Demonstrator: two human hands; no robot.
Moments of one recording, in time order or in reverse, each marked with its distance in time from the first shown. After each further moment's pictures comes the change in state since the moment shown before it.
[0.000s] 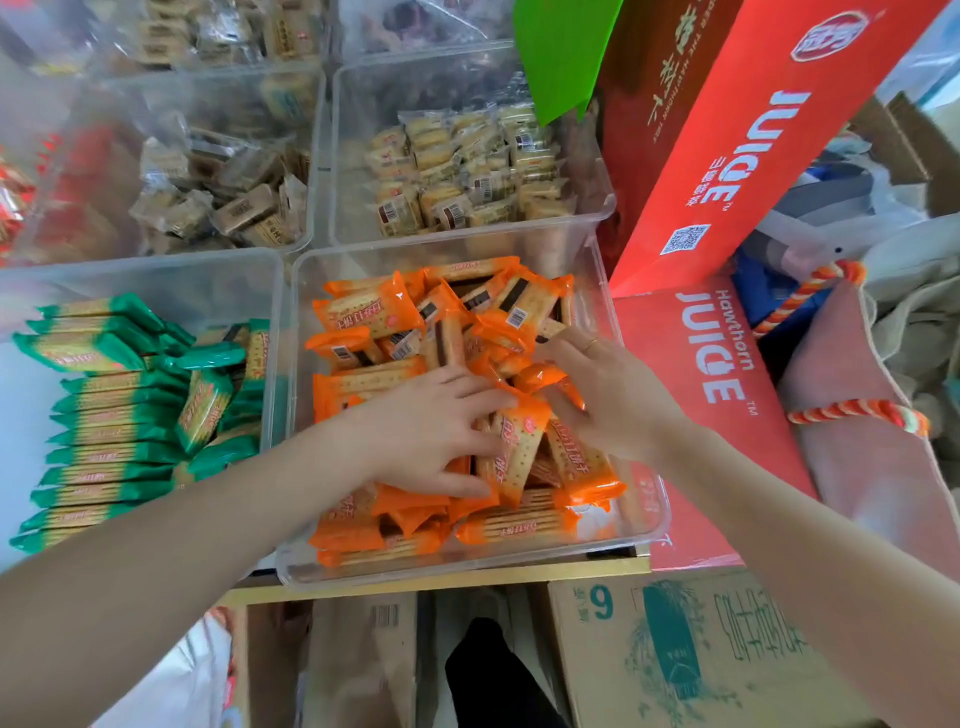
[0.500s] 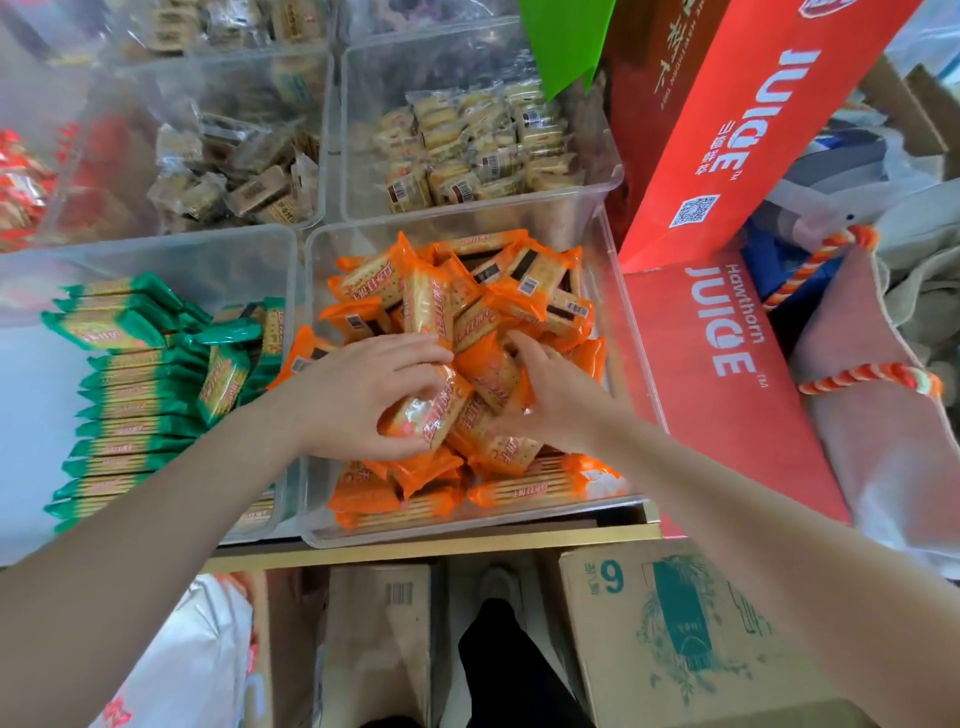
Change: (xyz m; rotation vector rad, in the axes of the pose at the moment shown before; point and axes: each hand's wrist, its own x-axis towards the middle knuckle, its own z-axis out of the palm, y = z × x) left_hand -0.063 -0.010 0.002 -0.227 0.093 -0.252; right_hand 0.005 -0.048 0.028 0.236 -0.374 0.434
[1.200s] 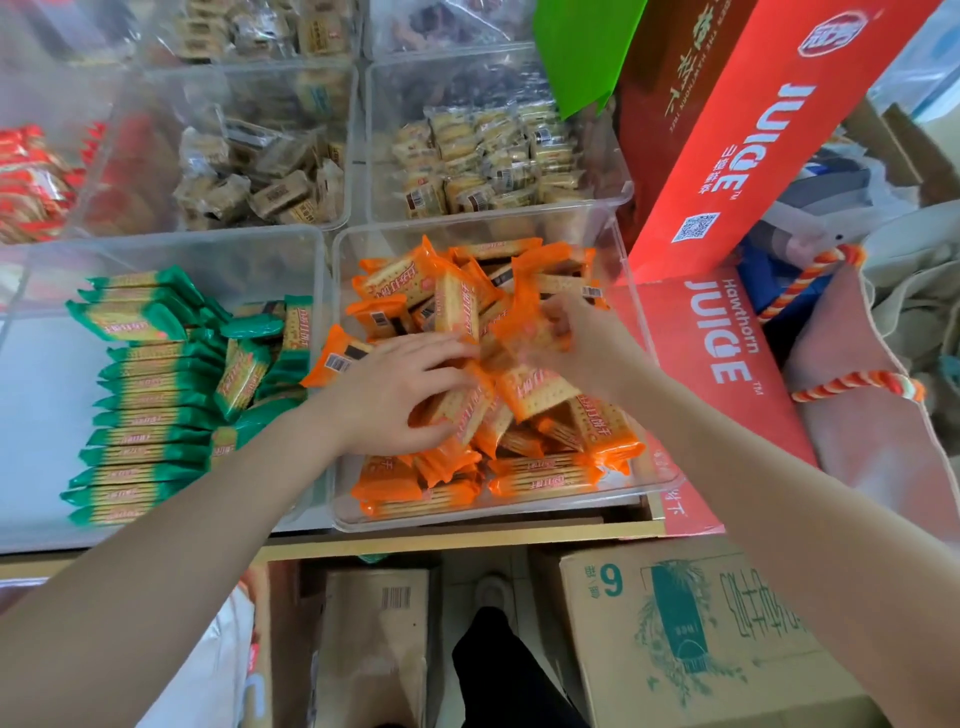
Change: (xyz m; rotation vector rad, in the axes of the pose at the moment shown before) left_hand -0.006 0.007 0.009 -0.074 0.140 -0.010; right_hand 0.010 -0.010 -0.032 0.077 0.228 0.084
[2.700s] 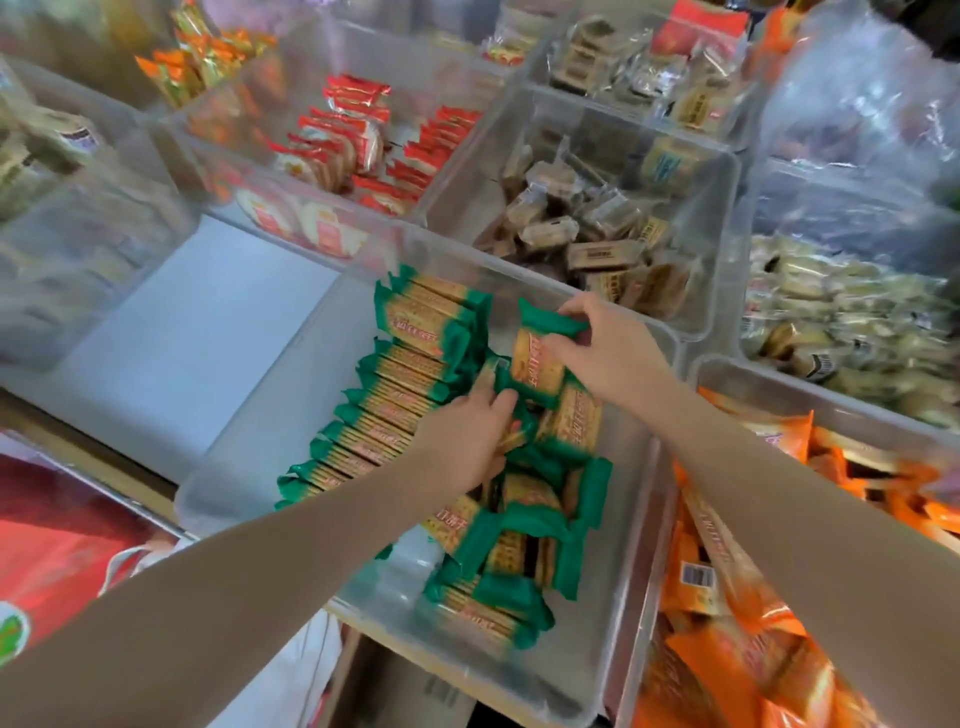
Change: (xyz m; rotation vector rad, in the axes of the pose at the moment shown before) left_hand -0.120 -0.153 0.027 -0.073 -0.099 -0.863; right_hand 0.154 -0.238 0.149 -0.136 -0.171 -0.367
